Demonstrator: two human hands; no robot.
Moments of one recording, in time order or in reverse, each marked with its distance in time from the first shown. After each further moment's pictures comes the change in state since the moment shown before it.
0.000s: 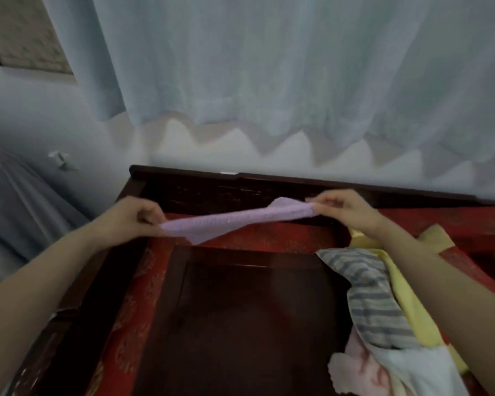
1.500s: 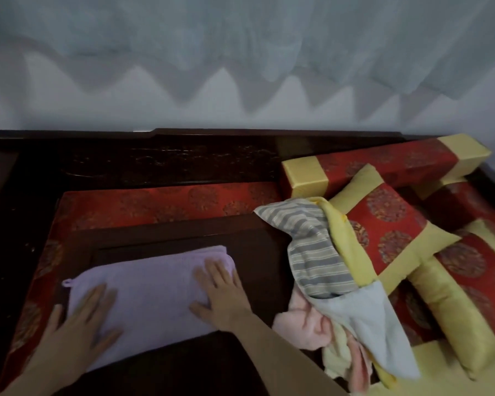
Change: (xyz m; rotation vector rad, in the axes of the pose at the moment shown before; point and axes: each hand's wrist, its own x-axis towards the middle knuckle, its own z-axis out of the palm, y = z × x) left_hand -0.063 -0.174 0.242 0.762 -0.186 -0.134; right_hand -0.108 0.152 0.243 -0.478 -0.249 0.207
